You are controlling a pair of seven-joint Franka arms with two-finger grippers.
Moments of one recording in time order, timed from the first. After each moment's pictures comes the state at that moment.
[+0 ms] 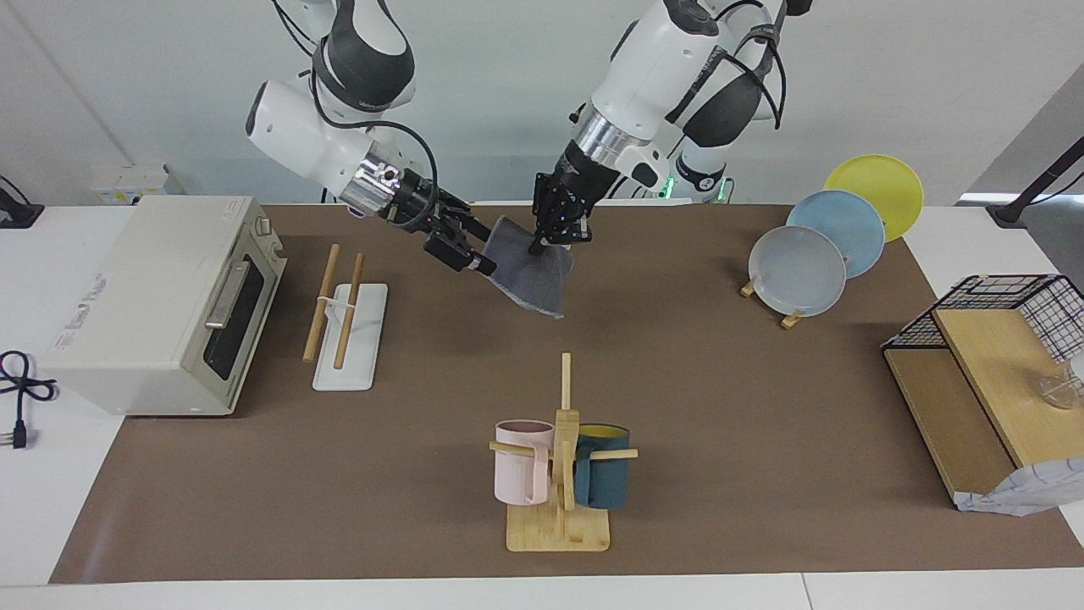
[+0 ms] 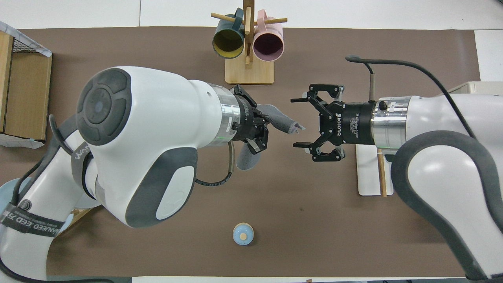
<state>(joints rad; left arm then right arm) -0.35 0.14 -0.36 -1.59 -0.28 2.12 -2.49 0.30 -0.06 0.00 -2.01 1.00 2.19 1.14</state>
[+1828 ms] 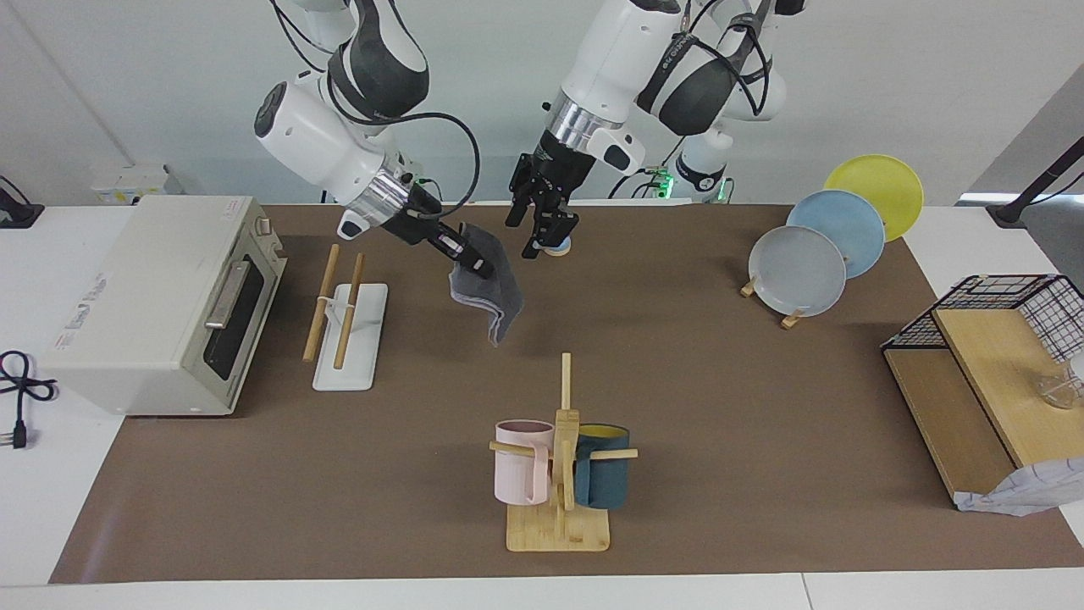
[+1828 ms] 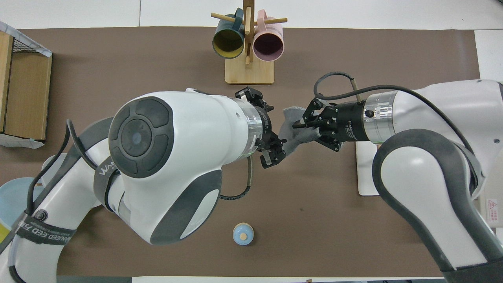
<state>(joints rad) -0.40 0.14 -0.36 -1.60 -0.18 2.16 -2.47 0.29 -0.02 -0.01 -1.97 0.67 2.10 0.77</state>
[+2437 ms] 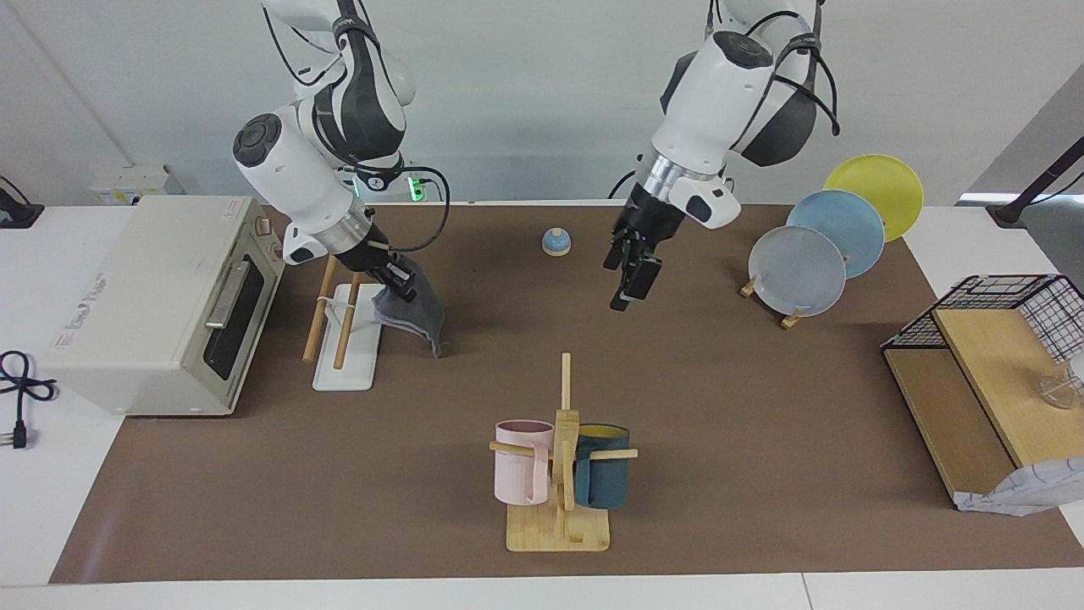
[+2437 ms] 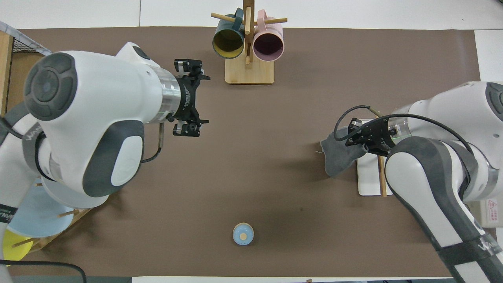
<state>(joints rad) -0.17 0.11 -0.33 -1.71 -0.17 2.15 -1.79 0.15 -0.03 -0.02 -2.08 0.29 2.02 0.56</state>
